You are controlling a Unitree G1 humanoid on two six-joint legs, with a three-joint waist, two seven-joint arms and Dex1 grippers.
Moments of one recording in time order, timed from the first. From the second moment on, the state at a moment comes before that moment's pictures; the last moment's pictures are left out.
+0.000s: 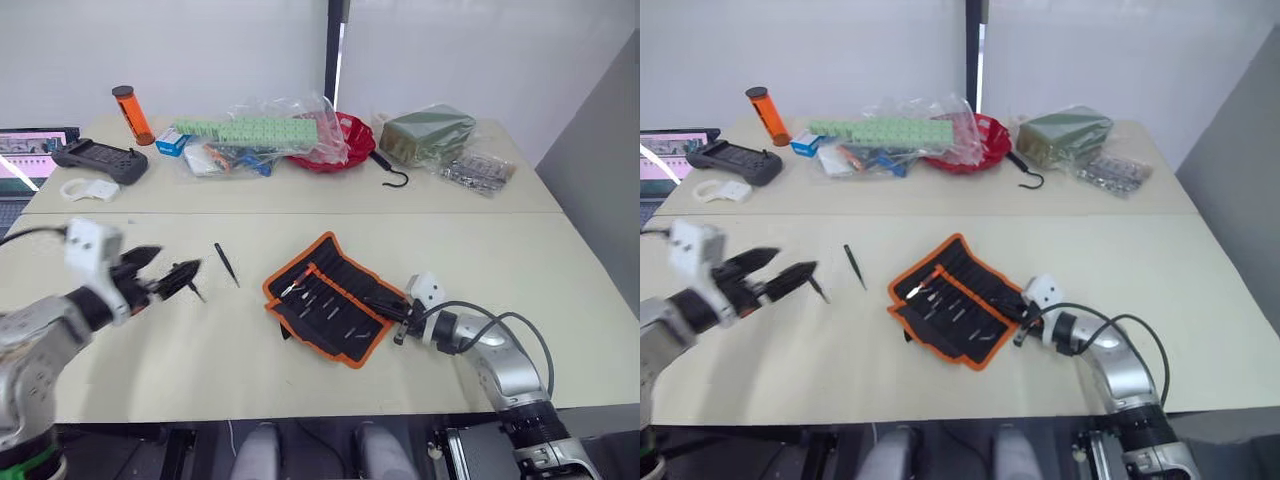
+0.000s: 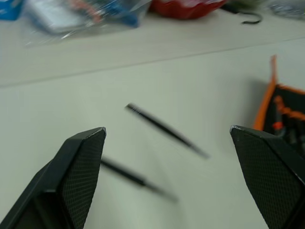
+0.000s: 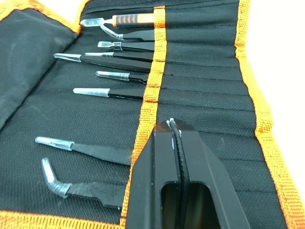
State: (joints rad) left arm 0.09 0.63 0.68 -0.46 -0.57 0.85 -0.67; right arm -0.23 -0.46 0.13 0.13 0.25 0.08 0.91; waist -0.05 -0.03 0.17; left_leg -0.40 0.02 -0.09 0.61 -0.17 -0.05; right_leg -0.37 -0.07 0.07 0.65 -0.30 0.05
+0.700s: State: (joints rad) left arm 0.61 0.24 0.79 -0.42 -0.53 0.29 -0.63; right arm -0.24 -0.46 0.12 0.21 0.25 0.02 0.96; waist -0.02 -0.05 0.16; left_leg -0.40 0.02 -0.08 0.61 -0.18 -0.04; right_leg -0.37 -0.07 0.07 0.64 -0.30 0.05
